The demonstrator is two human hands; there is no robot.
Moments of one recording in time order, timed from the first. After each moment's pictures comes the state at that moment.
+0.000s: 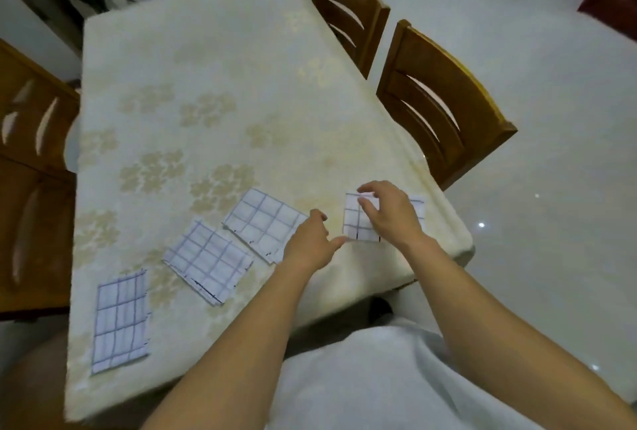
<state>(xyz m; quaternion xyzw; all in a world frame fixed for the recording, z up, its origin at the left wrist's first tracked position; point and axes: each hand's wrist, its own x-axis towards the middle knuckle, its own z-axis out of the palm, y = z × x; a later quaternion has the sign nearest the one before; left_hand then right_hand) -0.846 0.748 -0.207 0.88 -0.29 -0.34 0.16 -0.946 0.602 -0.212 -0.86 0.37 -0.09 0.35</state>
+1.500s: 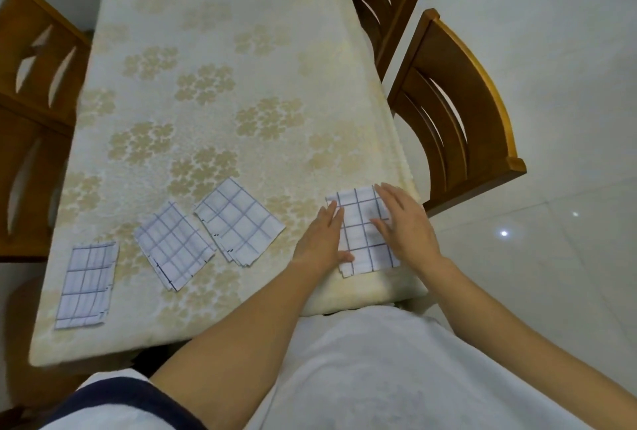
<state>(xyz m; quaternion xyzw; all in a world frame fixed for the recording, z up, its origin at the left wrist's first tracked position) -0.878 0.645 -0.271 0.87 -0.36 -0.33 0.05 -0.988 0.481 -0.270 -0.94 0.23 -0.06 0.25</state>
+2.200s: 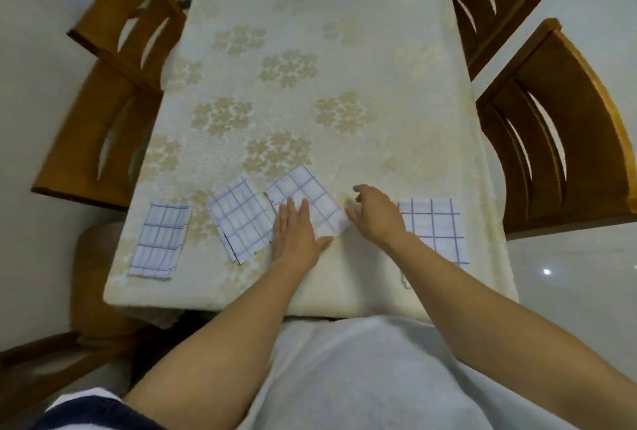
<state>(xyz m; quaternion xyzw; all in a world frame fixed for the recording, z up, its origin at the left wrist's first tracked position) -0.817 0.780 -0.255 0.96 -0.13 -0.24 0.06 -0.850 0.600 -0.252 -0.91 0.17 0.11 0.36</state>
